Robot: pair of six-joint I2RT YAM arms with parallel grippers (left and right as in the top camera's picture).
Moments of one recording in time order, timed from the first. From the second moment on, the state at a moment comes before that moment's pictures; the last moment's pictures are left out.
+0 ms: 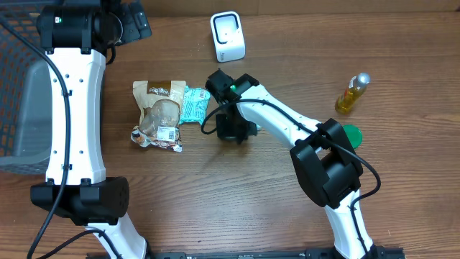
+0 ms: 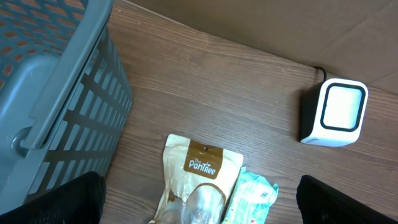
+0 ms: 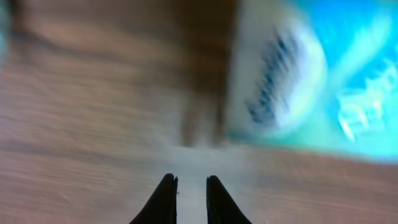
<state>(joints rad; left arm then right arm) -0.03 1.93 2.29 -1.26 -0.15 -0.34 0.66 2.23 1.77 -1.12 -0.10 0.57</state>
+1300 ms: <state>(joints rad) -0.03 1.93 2.29 -1.26 -0.15 -0.34 0.63 2.21 1.89 -1.04 0.21 0.51</state>
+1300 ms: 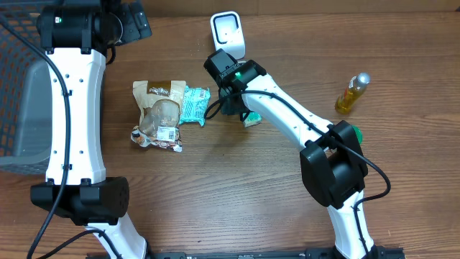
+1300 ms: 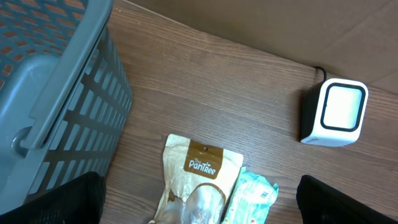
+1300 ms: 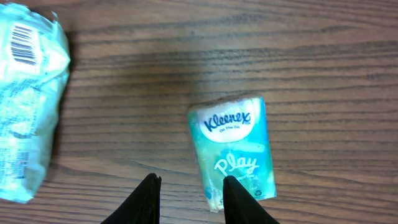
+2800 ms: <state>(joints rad) -0.03 1.93 2.29 -1.26 -0.15 -0.34 0.64 2.32 1.94 -1.09 0.35 0.44</state>
